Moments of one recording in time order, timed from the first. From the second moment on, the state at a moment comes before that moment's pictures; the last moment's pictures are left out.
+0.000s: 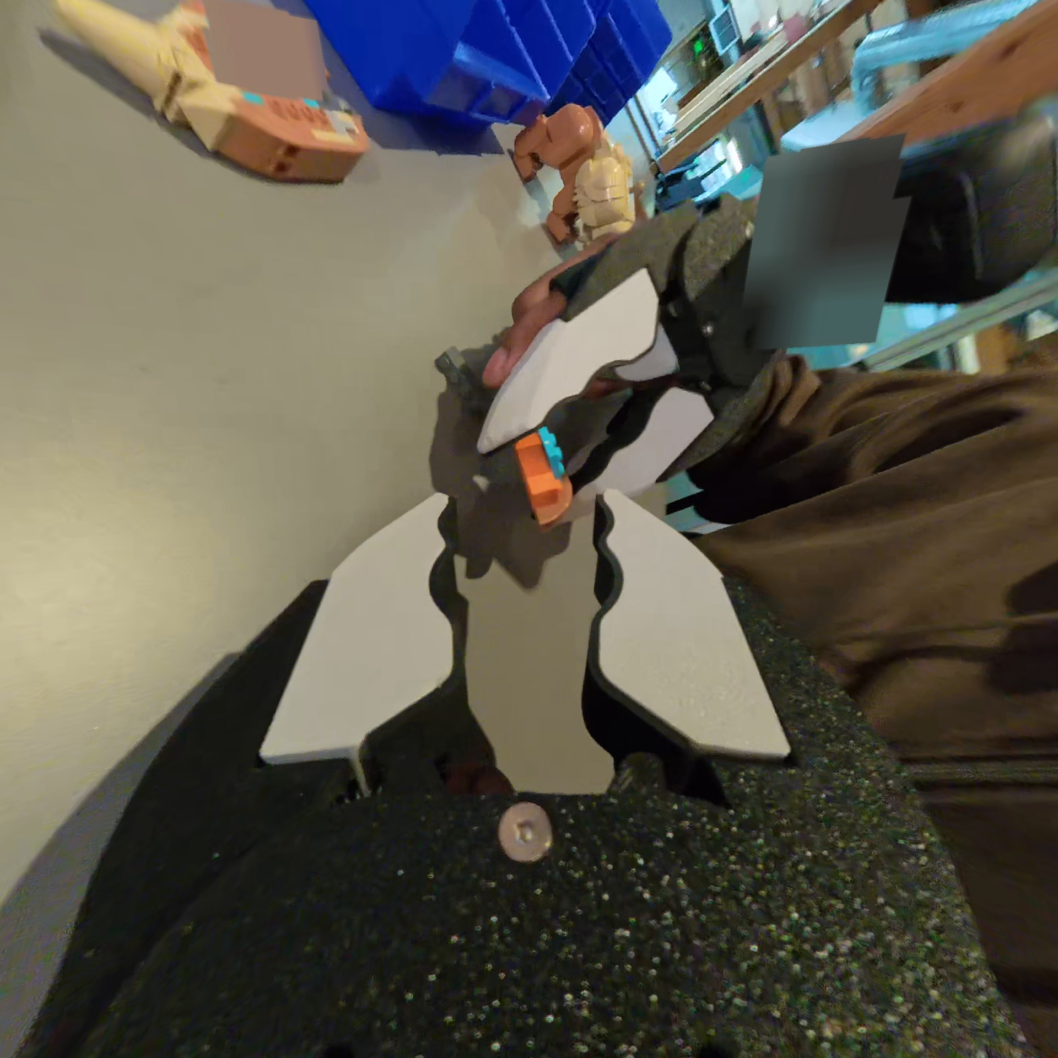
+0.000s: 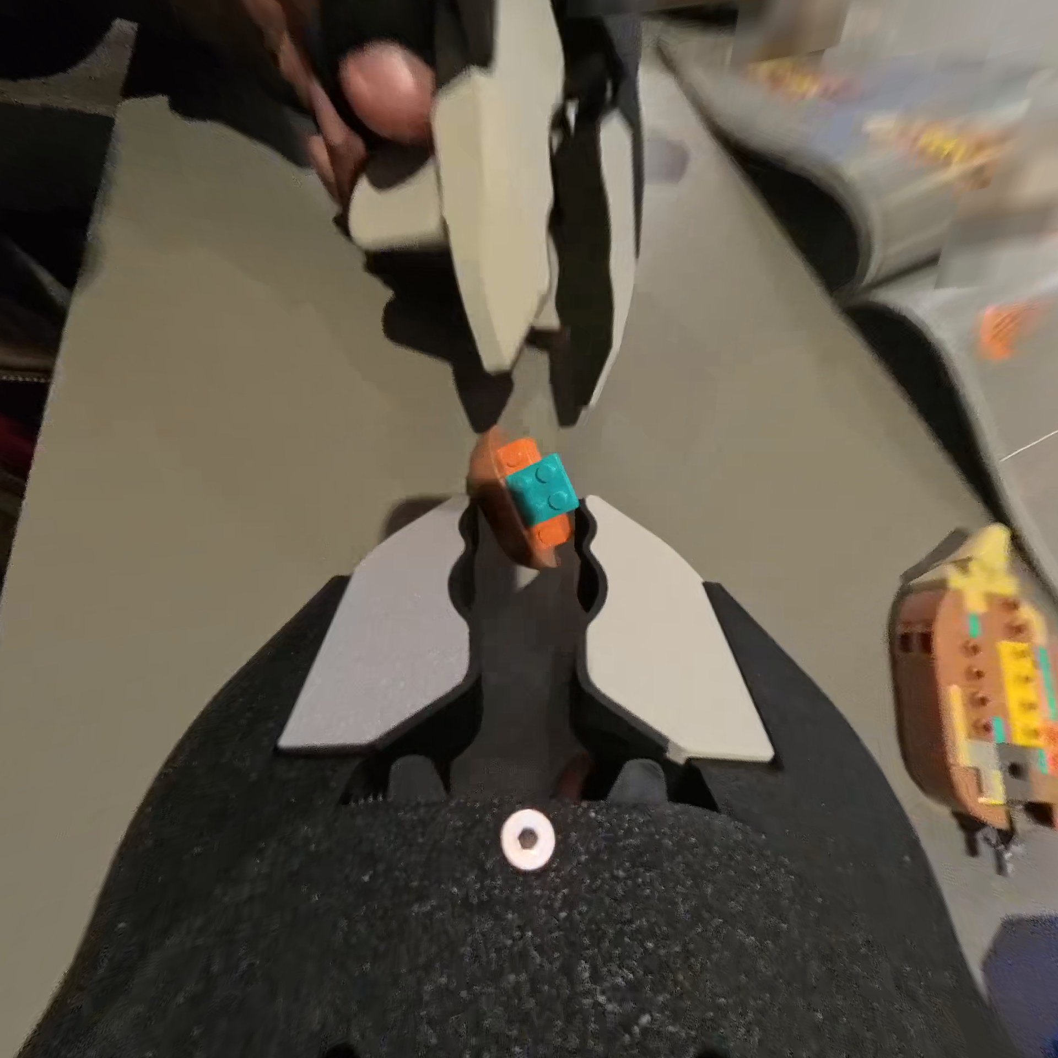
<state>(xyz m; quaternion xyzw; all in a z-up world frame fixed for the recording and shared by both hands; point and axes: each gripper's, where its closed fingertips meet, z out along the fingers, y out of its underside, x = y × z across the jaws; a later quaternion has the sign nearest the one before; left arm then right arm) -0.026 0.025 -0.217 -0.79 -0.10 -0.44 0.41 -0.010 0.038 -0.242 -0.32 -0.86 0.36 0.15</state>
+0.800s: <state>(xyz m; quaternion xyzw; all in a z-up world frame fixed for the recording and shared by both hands) -0.138 0.089 -0.162 -0.80 0.08 0.02 0.59 -0.055 0.110 -0.215 -0.41 -0.76 0.44 0.27</state>
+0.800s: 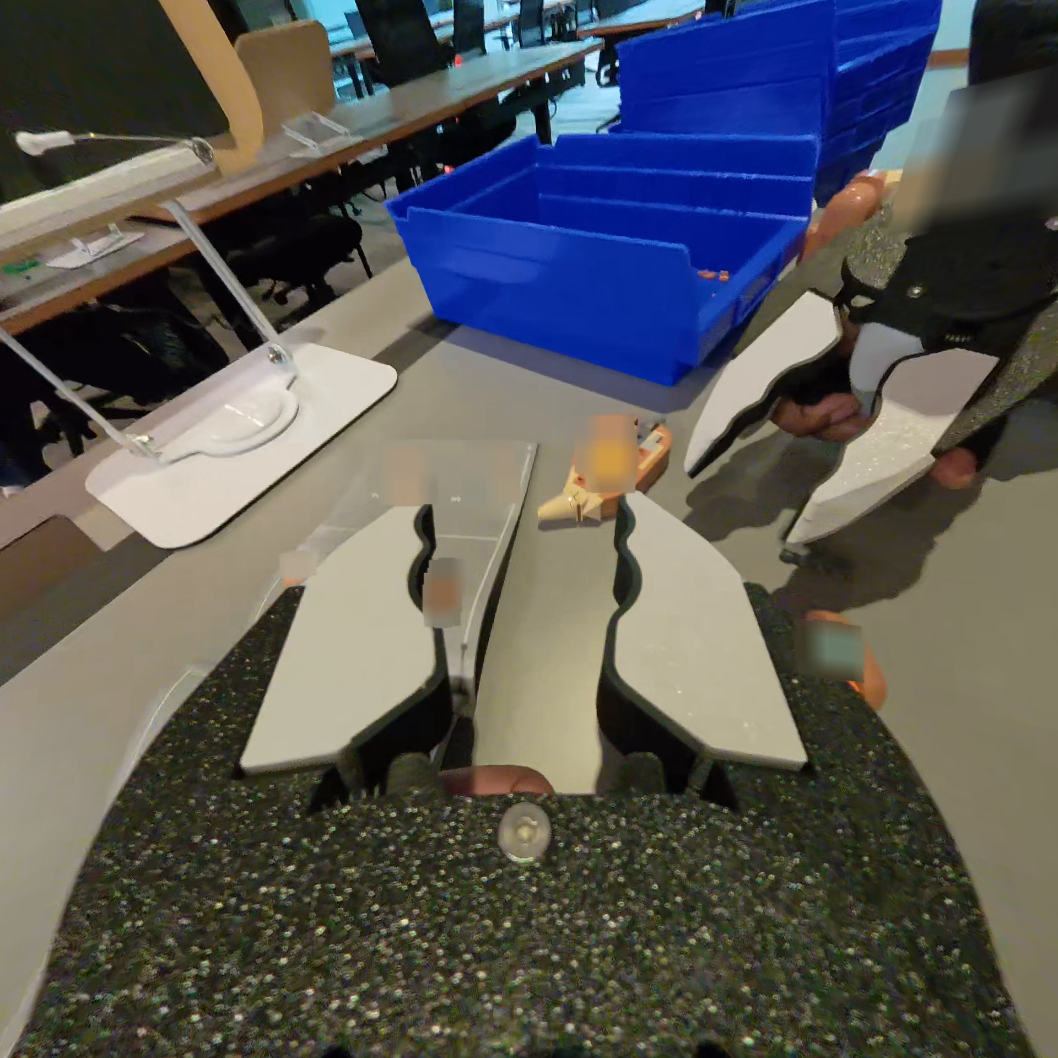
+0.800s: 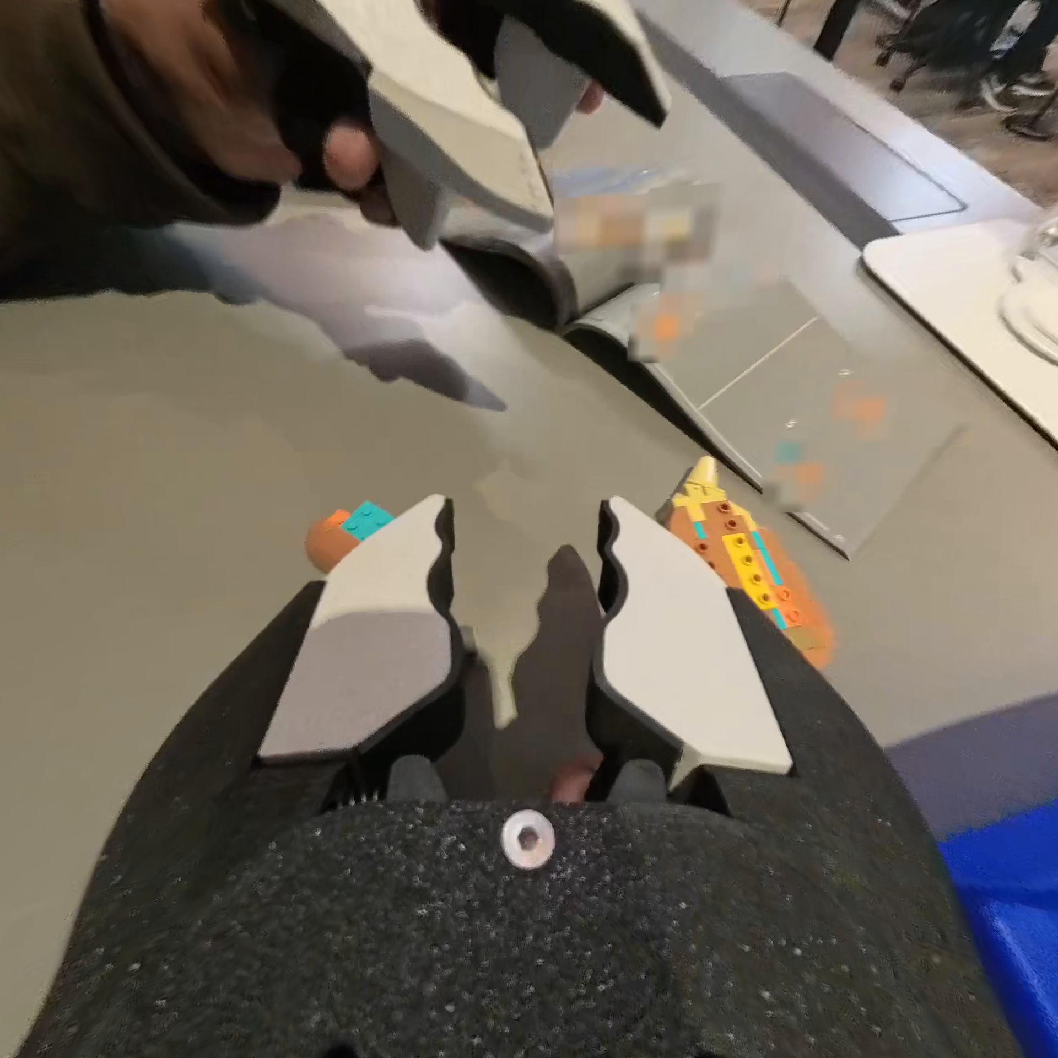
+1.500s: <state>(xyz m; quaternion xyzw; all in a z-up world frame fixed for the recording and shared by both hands) -0.182 0.174 -0.227 -0.94 0.18 0.02 0.28 -0.053 0.123 -0.214 -0.43 -0.72 0.49 0.23</state>
